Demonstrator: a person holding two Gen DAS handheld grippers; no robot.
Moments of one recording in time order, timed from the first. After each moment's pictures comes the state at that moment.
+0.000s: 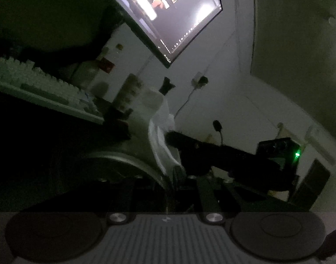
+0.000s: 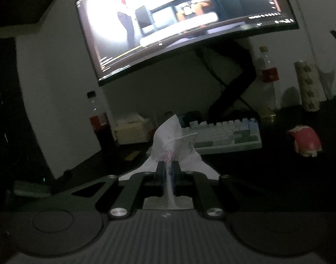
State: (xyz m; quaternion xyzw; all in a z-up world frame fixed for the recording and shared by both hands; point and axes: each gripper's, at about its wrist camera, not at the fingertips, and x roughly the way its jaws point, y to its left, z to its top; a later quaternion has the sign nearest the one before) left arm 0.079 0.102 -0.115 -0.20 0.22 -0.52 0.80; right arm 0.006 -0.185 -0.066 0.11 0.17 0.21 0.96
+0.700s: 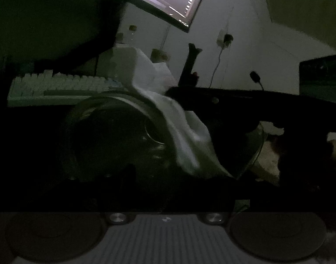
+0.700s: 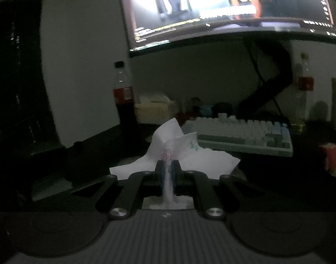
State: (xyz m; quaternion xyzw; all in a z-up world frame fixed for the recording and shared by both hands) left arm 0.073 0.089 -0.128 -0.06 0.26 -0.46 0.85; right arm 0.031 -0.135 -0.068 0.03 0.20 0.24 0.95
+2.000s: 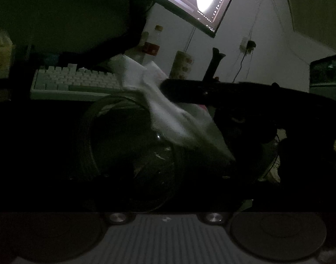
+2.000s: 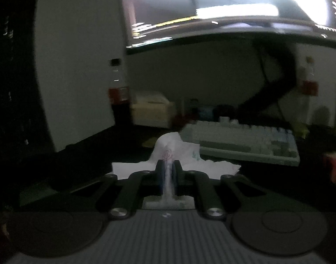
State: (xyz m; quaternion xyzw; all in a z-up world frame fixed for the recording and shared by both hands) left arm 0.086 0.095 -0.121 -0.08 0.28 -0.41 0.86; right arm 0.045 -0.104 -0.064 0.00 0.19 0.24 0.95
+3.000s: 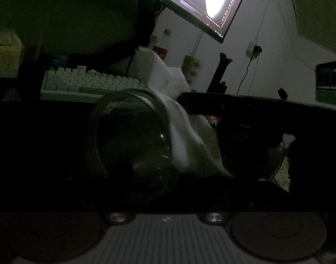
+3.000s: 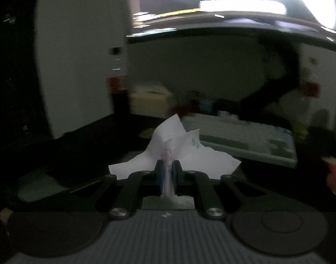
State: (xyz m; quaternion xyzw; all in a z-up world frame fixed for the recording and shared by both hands) left arm 0.091 0.105 -0.122 -0.09 0.28 -0.40 0.87; right arm 0.063 -0.112 -0.061 -0.01 0.23 0.21 0.95
